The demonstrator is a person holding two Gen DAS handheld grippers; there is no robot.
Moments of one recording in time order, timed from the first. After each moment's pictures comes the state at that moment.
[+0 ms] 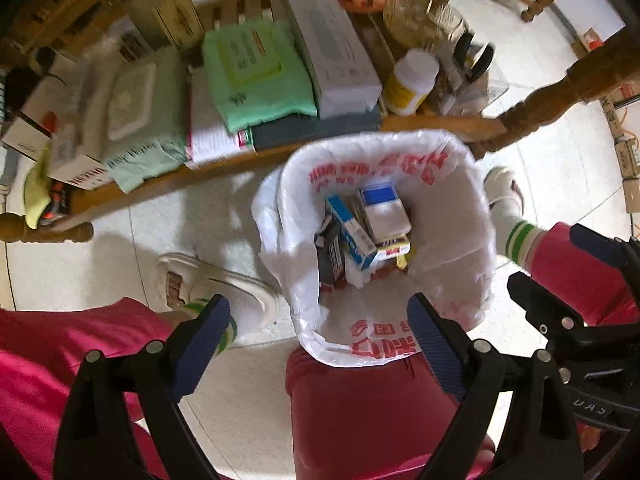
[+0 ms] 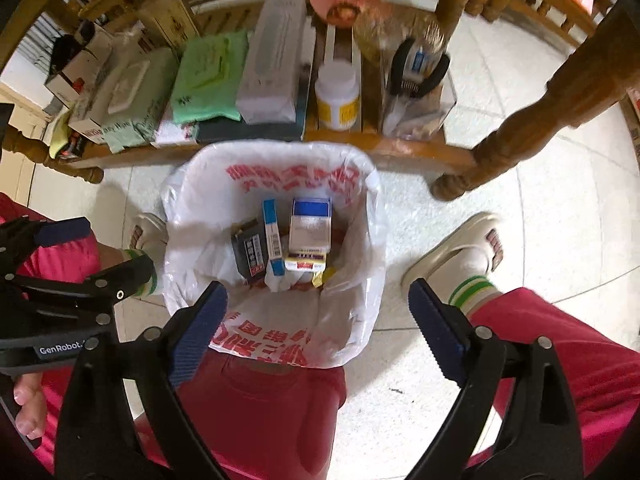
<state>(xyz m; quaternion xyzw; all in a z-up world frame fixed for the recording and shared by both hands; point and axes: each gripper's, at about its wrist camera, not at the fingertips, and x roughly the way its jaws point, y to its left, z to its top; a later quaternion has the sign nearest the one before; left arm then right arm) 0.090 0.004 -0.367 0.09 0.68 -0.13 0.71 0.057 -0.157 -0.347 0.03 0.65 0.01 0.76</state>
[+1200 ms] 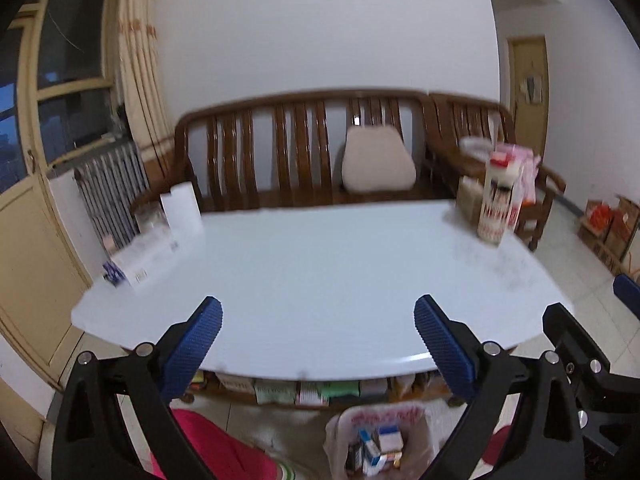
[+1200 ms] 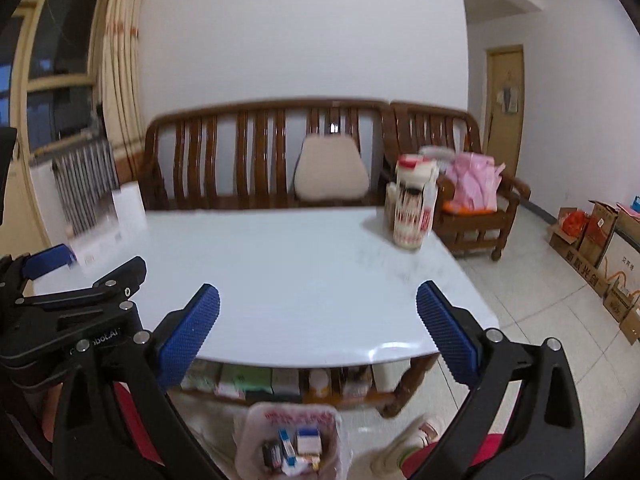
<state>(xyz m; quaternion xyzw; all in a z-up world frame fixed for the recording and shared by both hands) -0.003 0.017 0.009 0.05 0.26 -0.03 0.97 -0.047 -0.143 0.003 0.02 0.22 -0.05 0.97</state>
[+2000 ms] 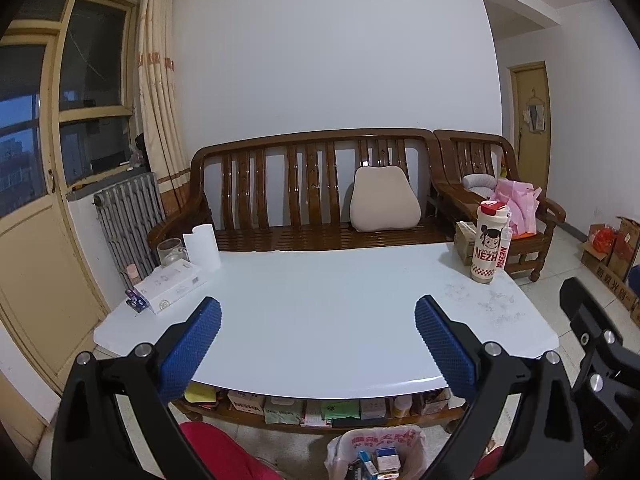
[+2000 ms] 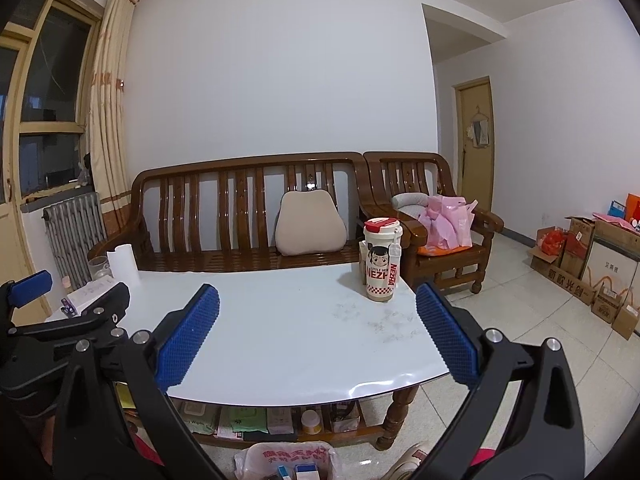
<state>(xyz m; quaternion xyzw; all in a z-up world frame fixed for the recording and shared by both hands) -0.046 0.016 0.056 0.04 0.20 -0.01 0.98 -0.095 -0.152 0.055 0.03 0.13 -0.09 0.99</state>
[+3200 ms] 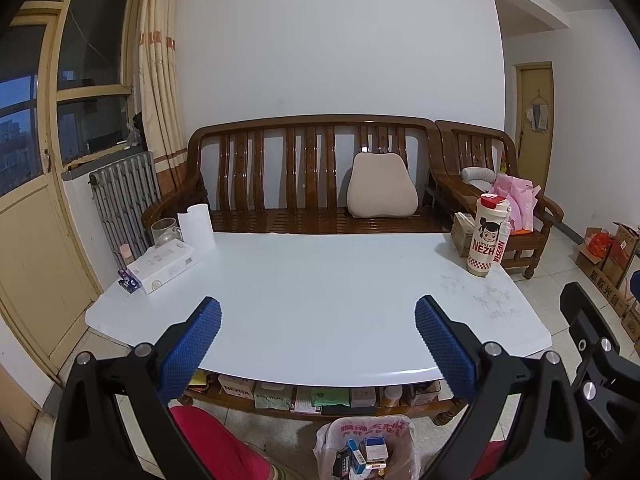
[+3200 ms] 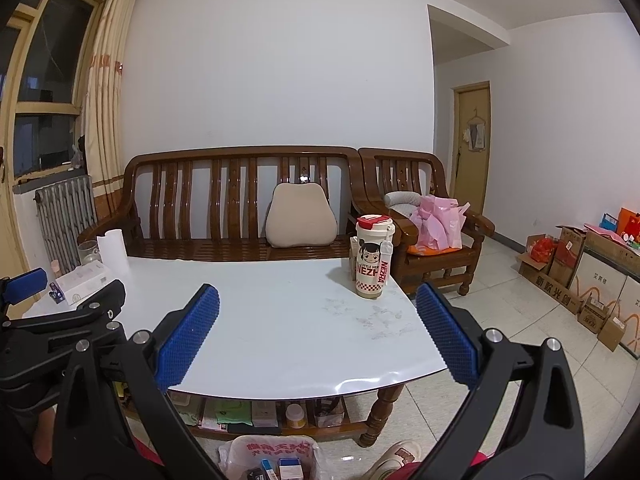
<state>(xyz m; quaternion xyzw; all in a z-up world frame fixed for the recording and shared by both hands) -0.038 0.017 0.048 0.02 0.23 -0.01 0.97 -0.091 -0.142 0.054 0.00 0.15 -0.11 0.98</state>
